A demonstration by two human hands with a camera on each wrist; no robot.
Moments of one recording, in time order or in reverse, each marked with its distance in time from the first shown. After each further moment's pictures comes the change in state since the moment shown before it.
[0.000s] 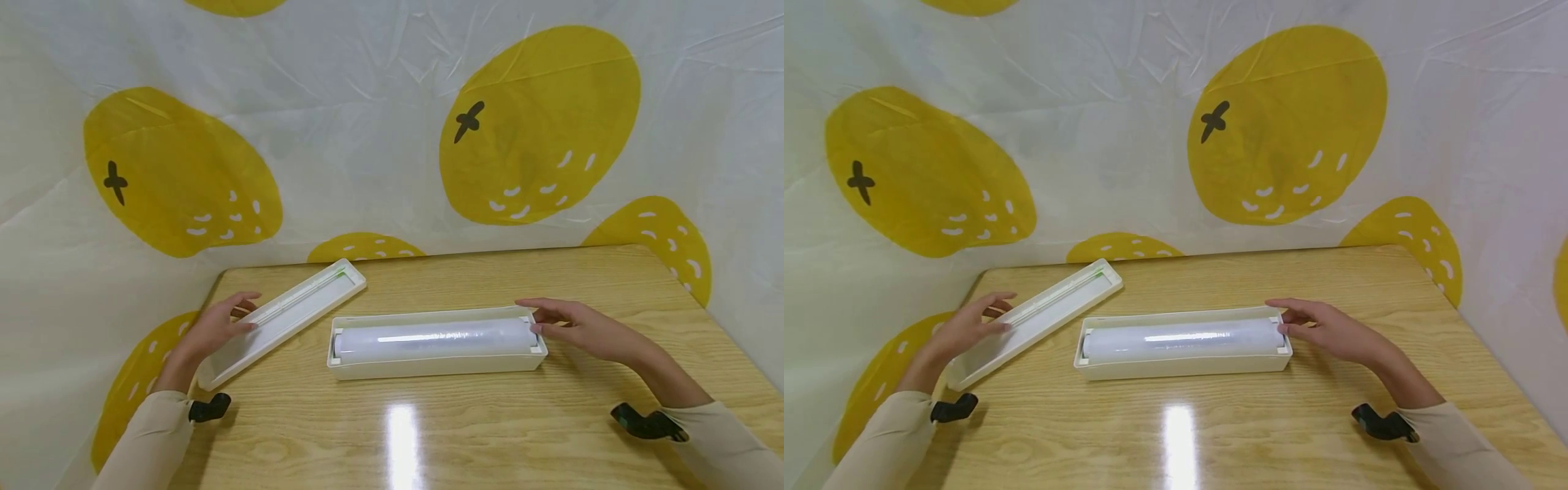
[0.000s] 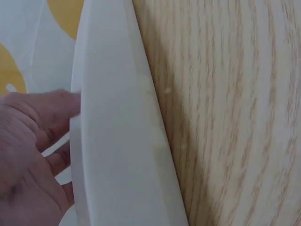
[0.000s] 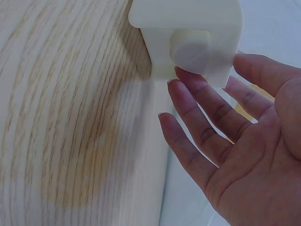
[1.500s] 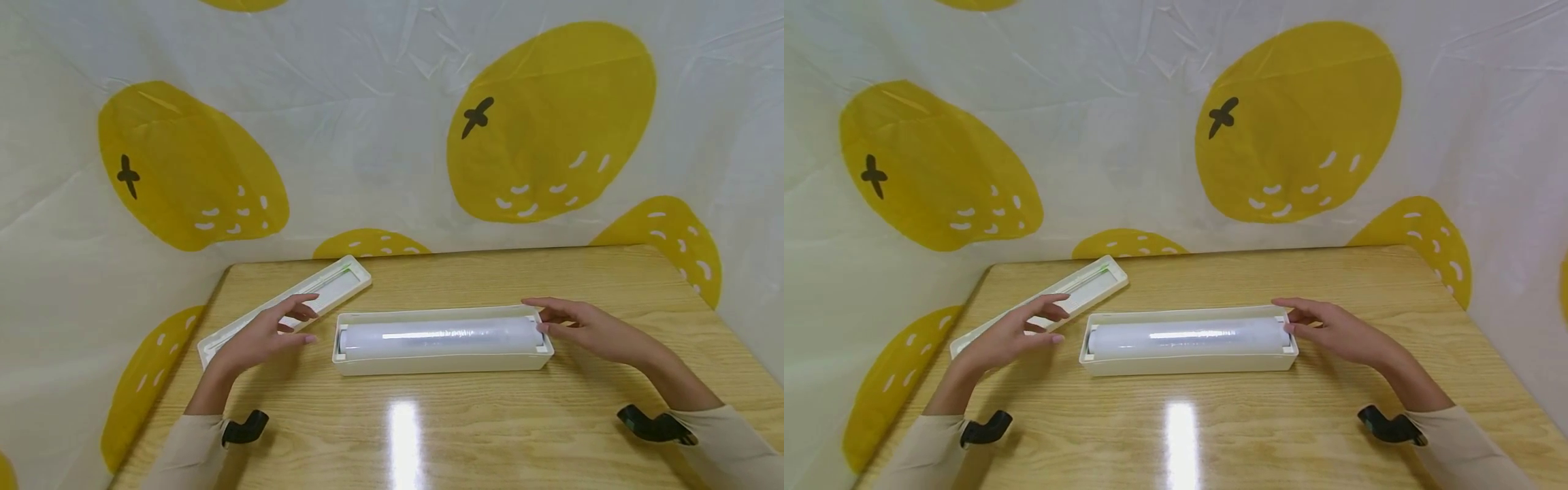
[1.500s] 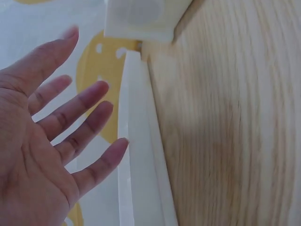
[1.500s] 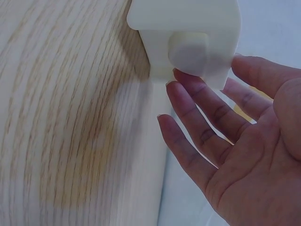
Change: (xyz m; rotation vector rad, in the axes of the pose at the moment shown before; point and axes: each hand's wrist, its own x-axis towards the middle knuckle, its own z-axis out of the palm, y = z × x) left_hand -0.013 0.093 0.043 -0.199 -0.113 0.153; right_hand -0.002 -0.001 0.000 0.001 -0.001 -0.003
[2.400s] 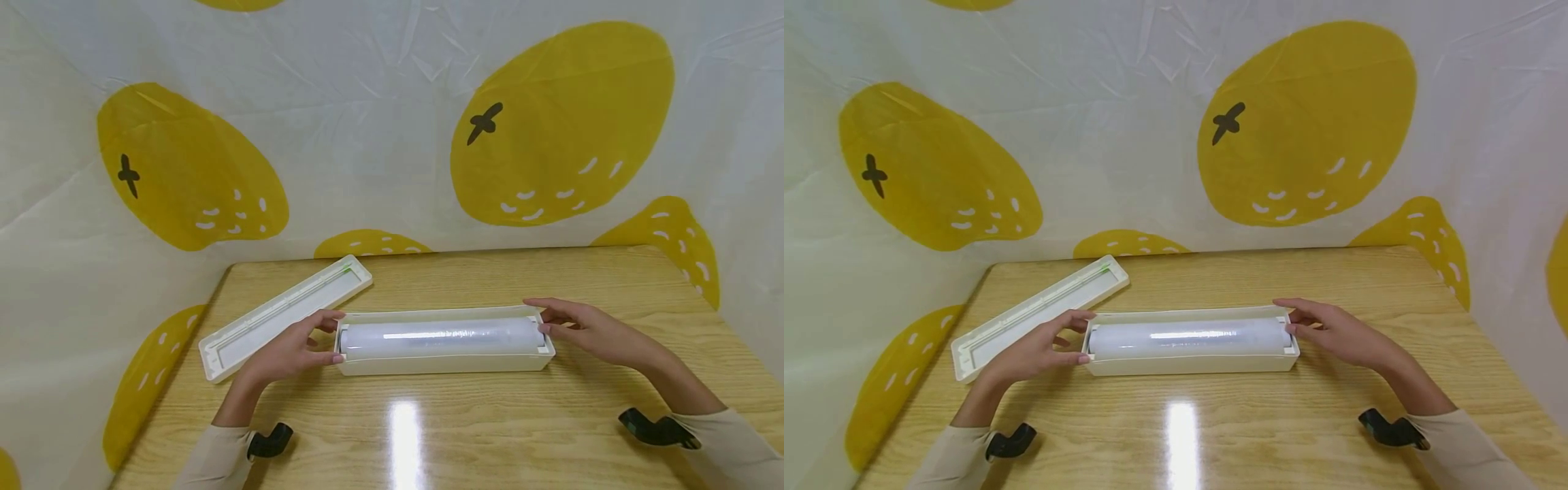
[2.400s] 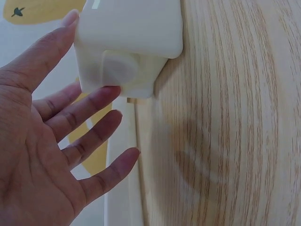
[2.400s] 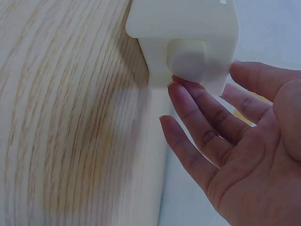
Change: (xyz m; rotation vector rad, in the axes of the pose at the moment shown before) left_hand 0.009 0.015 0.042 -0.055 -0.082 -0.046; right_hand 0.001 -0.002 0.002 -0.023 0.009 -0.024
